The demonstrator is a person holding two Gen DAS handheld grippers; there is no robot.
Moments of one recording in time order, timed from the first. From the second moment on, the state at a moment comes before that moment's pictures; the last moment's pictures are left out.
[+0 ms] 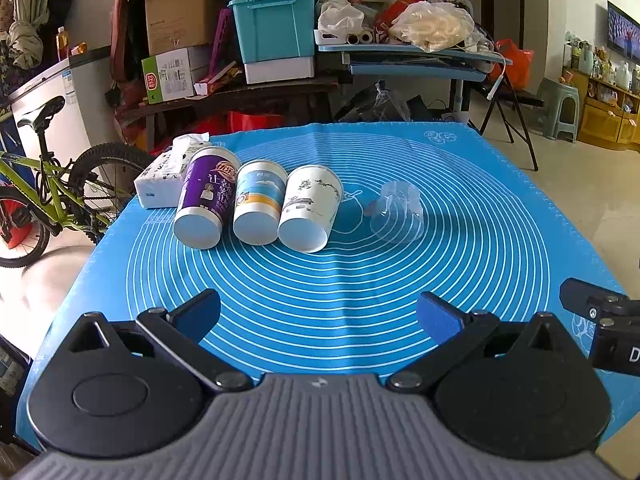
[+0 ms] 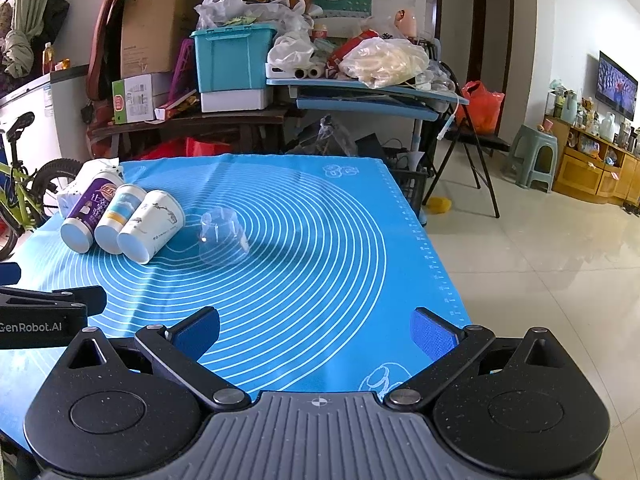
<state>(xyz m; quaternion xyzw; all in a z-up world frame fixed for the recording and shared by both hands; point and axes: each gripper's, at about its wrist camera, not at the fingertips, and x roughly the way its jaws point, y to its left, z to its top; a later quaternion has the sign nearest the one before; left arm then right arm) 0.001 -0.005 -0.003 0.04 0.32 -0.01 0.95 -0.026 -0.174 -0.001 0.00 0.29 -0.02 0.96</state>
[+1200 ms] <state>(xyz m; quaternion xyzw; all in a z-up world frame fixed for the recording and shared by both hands) 0.004 -0.008 -0.006 0.05 0.32 -0.02 0.95 -0.023 -0.179 -0.003 0.00 0.30 -0.02 0.95</state>
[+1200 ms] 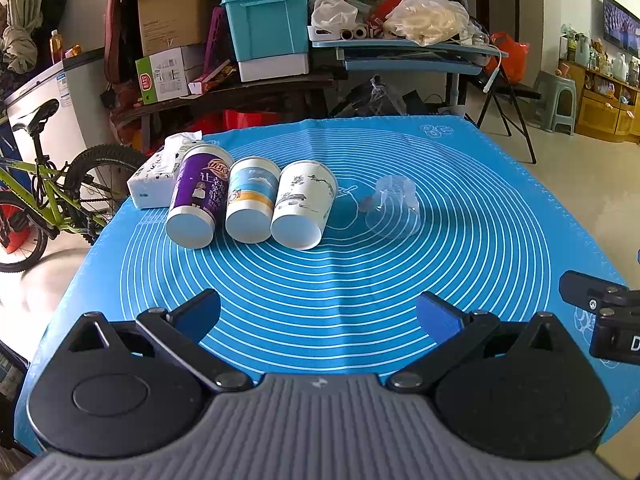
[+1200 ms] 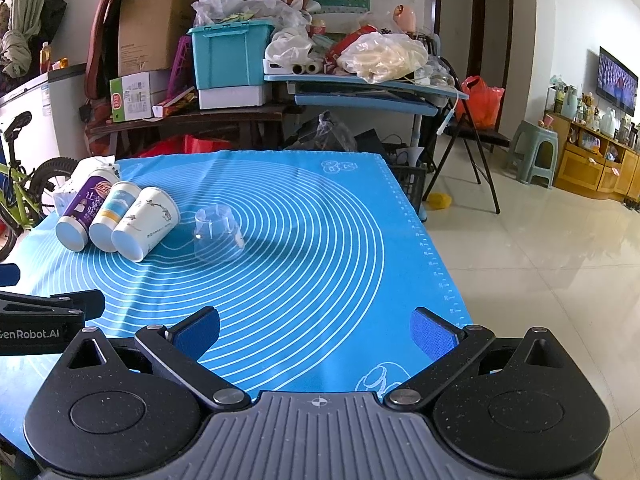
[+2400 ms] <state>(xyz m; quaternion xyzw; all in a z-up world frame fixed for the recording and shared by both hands) 0.118 -0.013 -0.058 0.11 0.26 0.00 0.96 0.030 -0.198 -0.031 0.04 0.31 -0.02 0.95</state>
